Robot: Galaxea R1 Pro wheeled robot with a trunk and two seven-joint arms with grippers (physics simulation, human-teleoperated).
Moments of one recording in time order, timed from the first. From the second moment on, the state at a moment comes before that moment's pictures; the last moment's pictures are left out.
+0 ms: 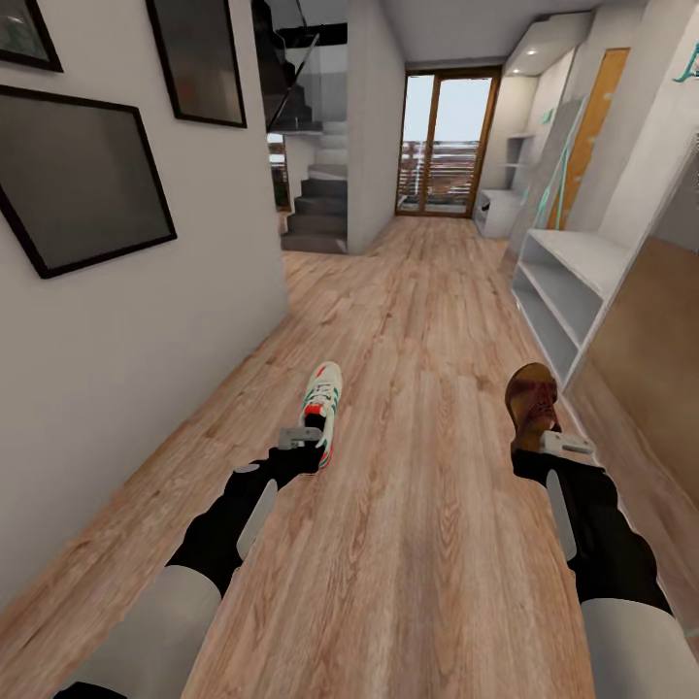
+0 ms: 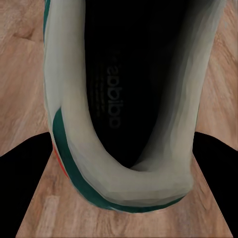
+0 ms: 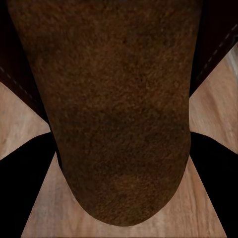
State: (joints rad) left arm -0.72 -0.12 -0.15 -0.88 0.18 0.39 -0.06; right arm -0.62 -0.07 -0.27 -1.26 0.04 0.80 -0.06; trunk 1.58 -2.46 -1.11
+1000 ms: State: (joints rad) left arm -0.72 -0.12 -0.15 -0.88 0.18 0.39 -0.06; right arm -0.62 -0.07 -0.26 -1.26 0.04 0.80 -0.06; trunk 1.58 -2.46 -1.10
